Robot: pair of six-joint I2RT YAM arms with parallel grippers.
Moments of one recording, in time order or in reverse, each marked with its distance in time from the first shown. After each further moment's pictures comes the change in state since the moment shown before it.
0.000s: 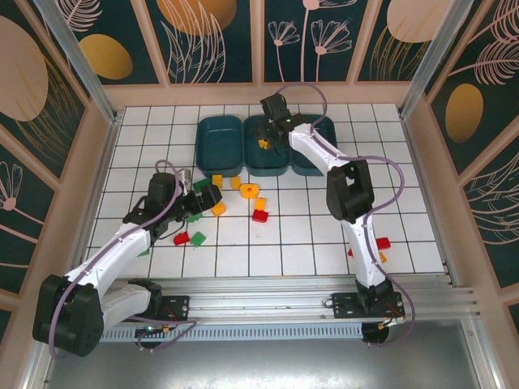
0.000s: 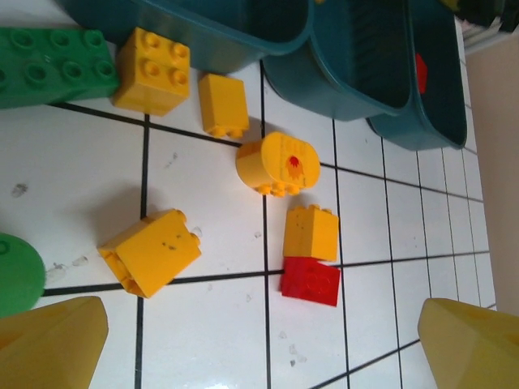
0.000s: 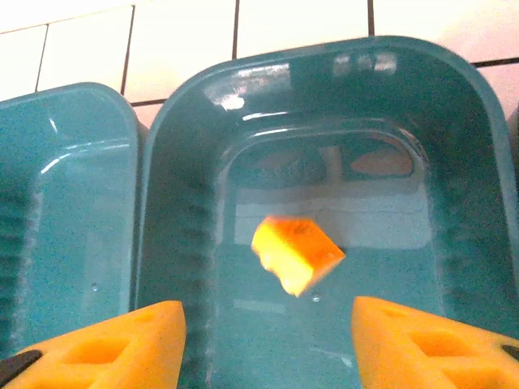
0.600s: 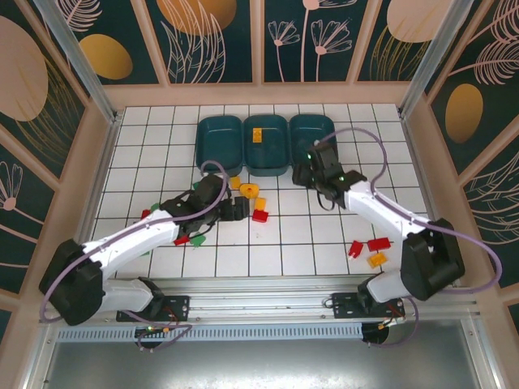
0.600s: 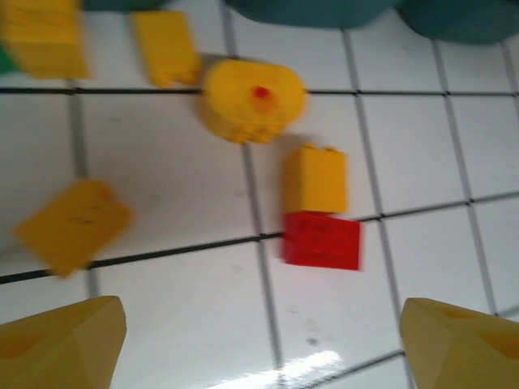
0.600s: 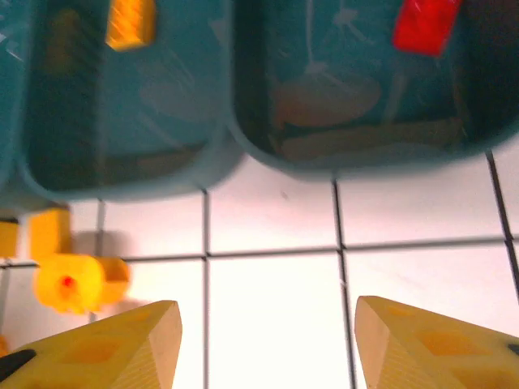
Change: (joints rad) left arm -0.373 0.168 0.200 -0.202 -0.446 0.023; right arm -0.016 -0.908 -1.144 0.221 0.060 0.051
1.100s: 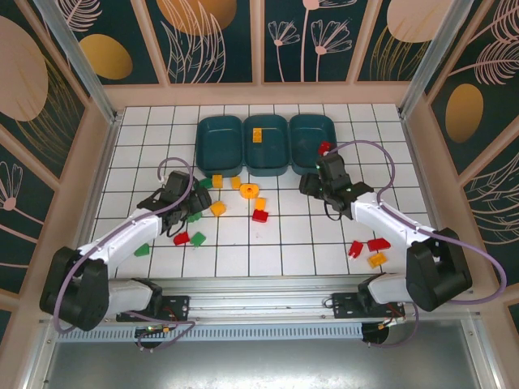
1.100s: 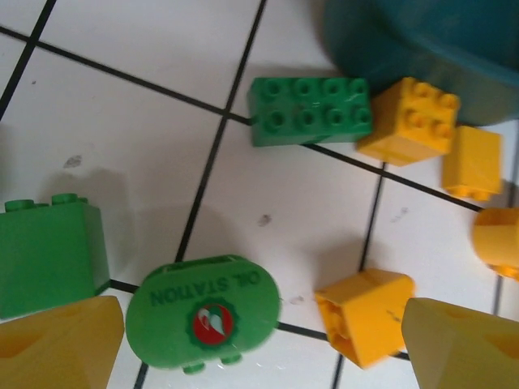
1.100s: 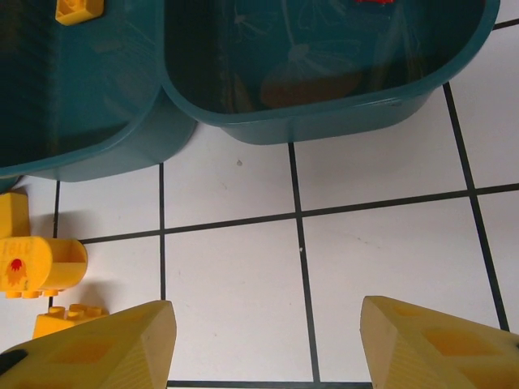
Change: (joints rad) left arm 0.317 0.008 -0.112 0.017 -0.068 -0.039; right arm -0.039 -0.059 -0.111 0.060 -0.023 0.009
